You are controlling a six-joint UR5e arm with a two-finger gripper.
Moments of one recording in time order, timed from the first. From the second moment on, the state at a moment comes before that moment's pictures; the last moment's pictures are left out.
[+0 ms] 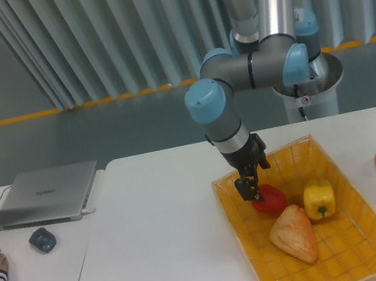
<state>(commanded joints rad) 1.98 -1.92 -1.62 -1.21 1.77 1.70</state>
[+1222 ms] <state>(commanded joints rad) 1.97 -1.97 -1.64 -1.17 1.80 1.70</state>
